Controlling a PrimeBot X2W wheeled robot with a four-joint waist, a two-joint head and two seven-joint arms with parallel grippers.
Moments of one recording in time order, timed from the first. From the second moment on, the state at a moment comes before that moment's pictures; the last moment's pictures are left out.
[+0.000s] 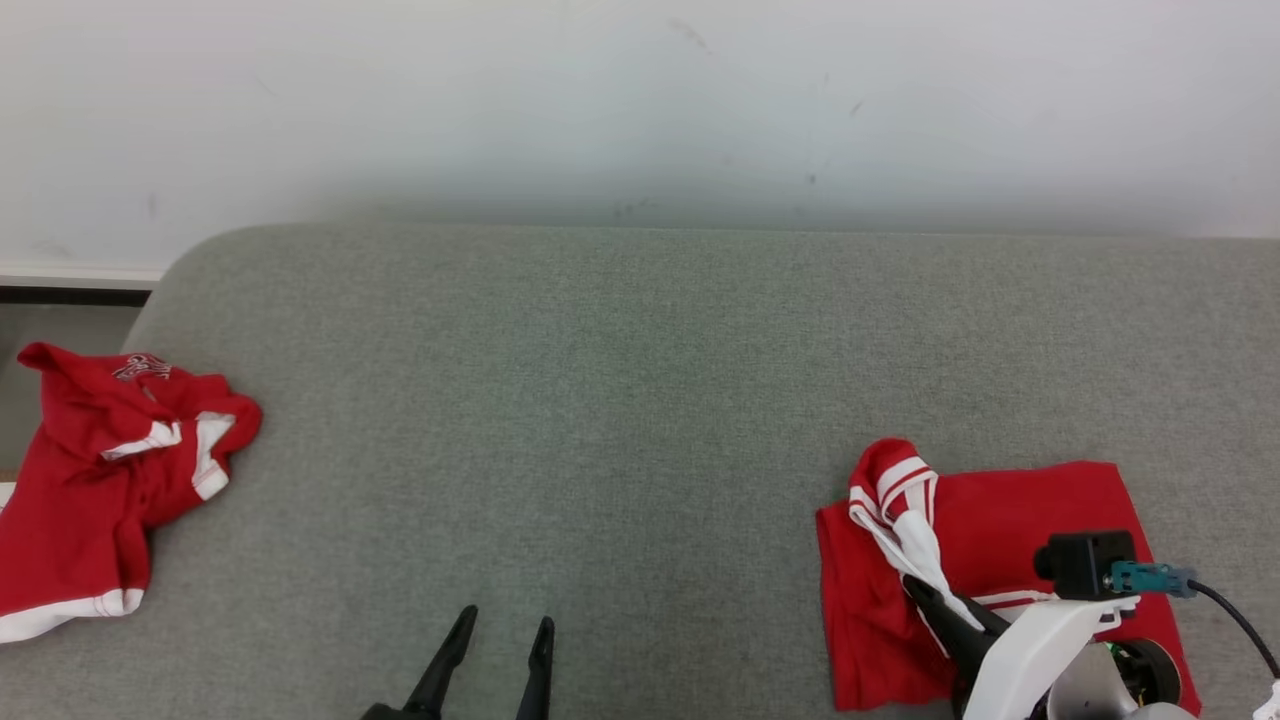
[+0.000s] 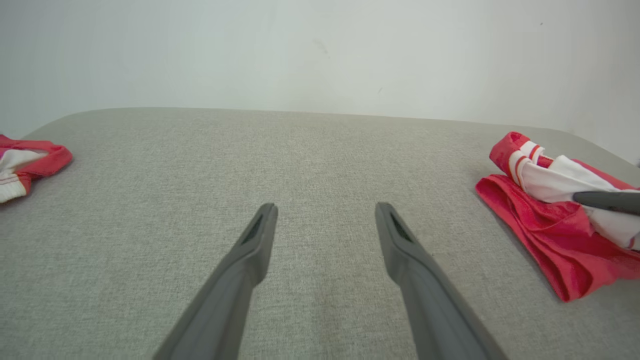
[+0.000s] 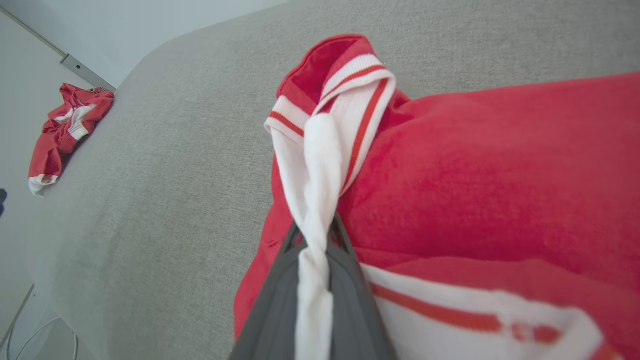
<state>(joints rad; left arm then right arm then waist) 0.06 0.05 -0.26 0.12 -0.11 0.04 -0.26 -0.20 -0.21 0.32 0.22 0.72 0.13 0.39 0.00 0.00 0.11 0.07</state>
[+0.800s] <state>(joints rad) 0.11 0.05 -0.23 0.13 -0.11 0.04 -0.26 0.01 -0.20 0.23 -0.15 0.62 0.13 0.13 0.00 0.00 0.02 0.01</state>
